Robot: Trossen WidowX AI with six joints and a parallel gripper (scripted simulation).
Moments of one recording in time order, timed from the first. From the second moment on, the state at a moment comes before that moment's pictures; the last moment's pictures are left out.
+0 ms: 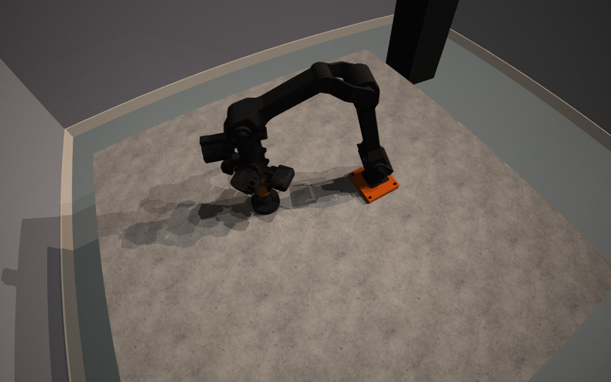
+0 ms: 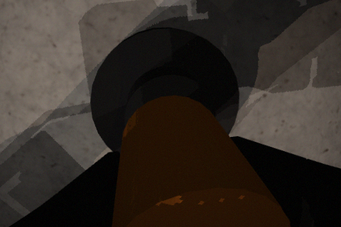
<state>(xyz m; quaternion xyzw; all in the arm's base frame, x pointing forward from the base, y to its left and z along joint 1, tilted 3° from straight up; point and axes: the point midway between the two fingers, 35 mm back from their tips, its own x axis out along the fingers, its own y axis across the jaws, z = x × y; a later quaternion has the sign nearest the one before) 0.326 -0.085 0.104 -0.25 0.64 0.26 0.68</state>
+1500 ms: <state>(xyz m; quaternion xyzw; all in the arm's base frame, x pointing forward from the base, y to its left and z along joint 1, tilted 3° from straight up) 0.328 -0.085 0.105 -0.23 0.64 0.24 0.69</state>
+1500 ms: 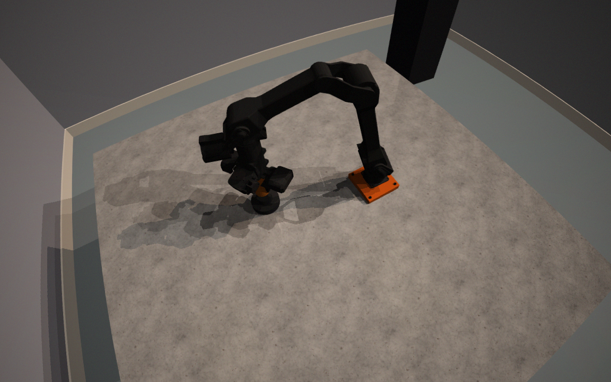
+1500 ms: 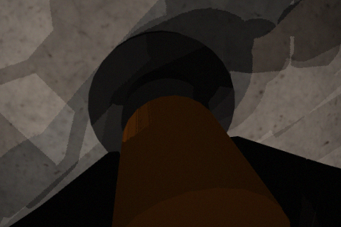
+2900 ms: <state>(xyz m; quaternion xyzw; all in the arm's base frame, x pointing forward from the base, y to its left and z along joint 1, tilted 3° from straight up) 0.329 -0.085 0.105 -0.15 0.66 0.17 0.71</state>
